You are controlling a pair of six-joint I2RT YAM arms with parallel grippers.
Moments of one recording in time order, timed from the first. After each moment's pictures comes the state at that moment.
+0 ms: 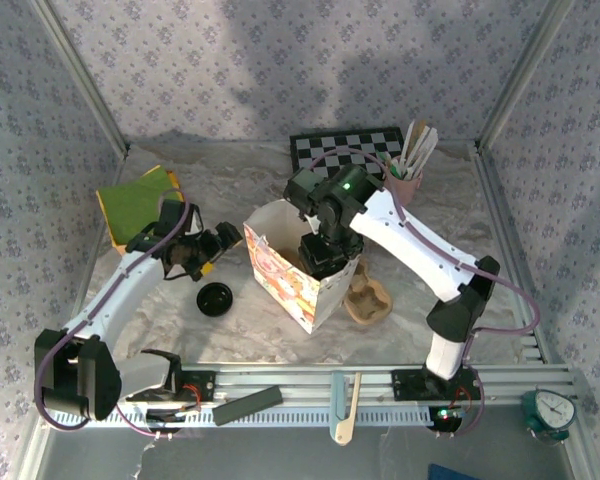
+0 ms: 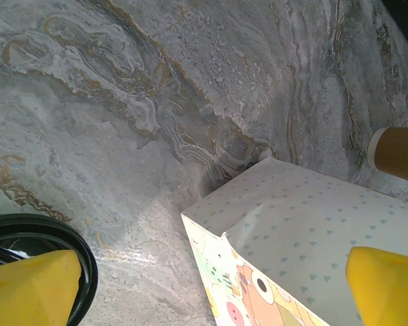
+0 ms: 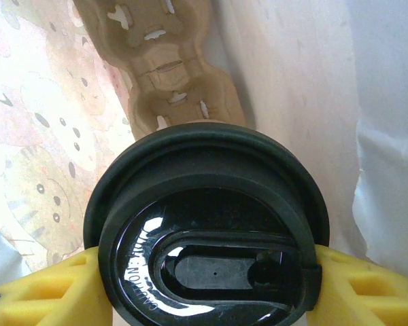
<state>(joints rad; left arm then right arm) -0.25 1.19 0.87 -0.66 0.31 -0.88 0.89 1.77 2.00 -1.69 -0.01 0.43</state>
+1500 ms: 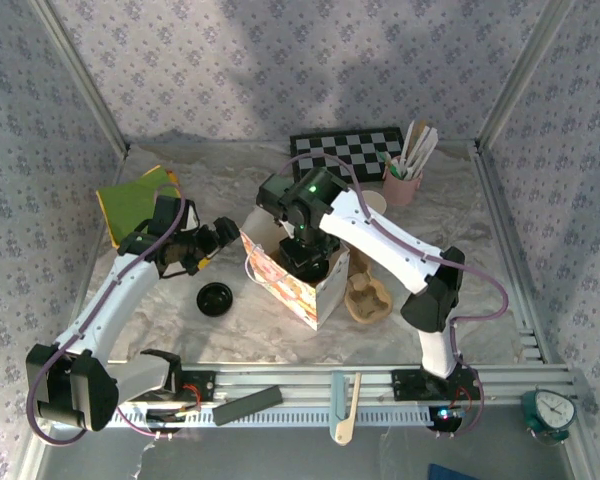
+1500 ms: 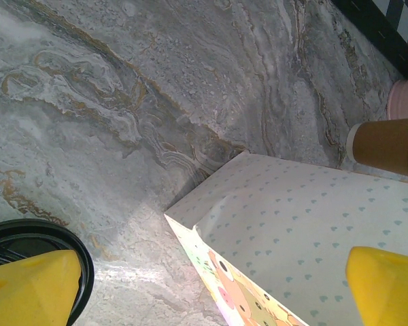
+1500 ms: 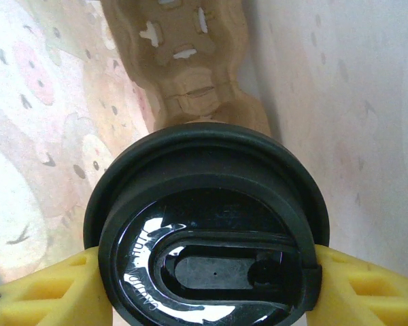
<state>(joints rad) -0.26 1.14 0.92 -0.72 0.29 -0.82 0.95 1.94 2.13 -1.69 0.04 0.35</state>
